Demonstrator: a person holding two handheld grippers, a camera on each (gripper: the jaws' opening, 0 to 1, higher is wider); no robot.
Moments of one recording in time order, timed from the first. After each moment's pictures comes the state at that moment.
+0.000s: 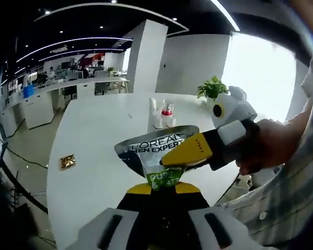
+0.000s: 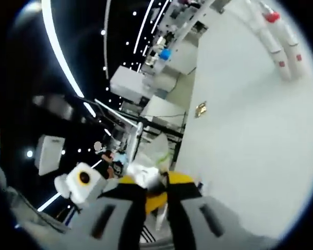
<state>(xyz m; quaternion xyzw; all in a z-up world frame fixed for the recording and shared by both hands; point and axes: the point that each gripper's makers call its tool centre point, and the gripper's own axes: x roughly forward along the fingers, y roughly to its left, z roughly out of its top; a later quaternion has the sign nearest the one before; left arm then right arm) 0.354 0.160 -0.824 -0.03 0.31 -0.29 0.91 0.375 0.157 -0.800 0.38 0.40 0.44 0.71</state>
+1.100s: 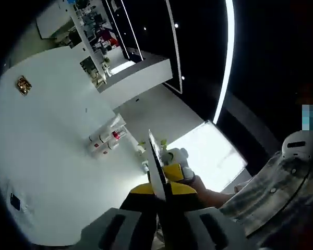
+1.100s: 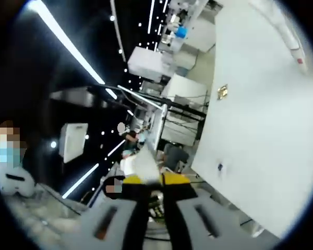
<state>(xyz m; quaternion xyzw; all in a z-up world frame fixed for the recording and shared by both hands) 0.322 0.137 -0.758 -0.47 0.21 -0.43 0.74 0.350 0.141 -0.761 0.41 0.43 0.54 0.60</state>
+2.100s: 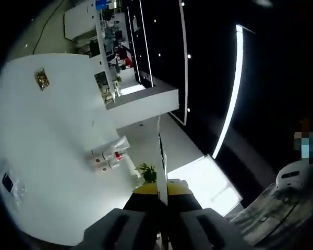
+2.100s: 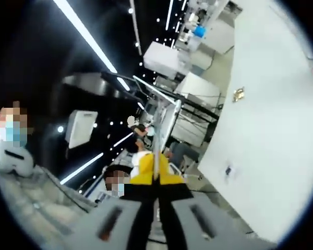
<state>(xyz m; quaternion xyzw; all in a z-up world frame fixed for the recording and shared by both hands) 0.340 0.164 -0.746 -0.59 0.14 -0.36 0.71 0.333 0.152 -0.752 0.37 0.39 0.60 0.59</state>
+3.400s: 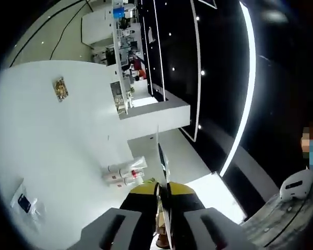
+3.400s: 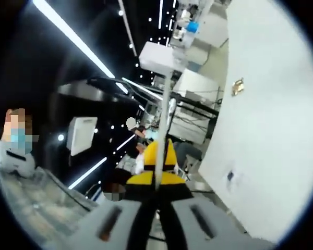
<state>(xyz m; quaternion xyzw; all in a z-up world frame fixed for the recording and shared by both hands) 0.382 0.218 -0.776 -0.62 0.13 -0.29 0.71 0.358 0.185 -0.776 0.39 0.41 0.58 0.58</state>
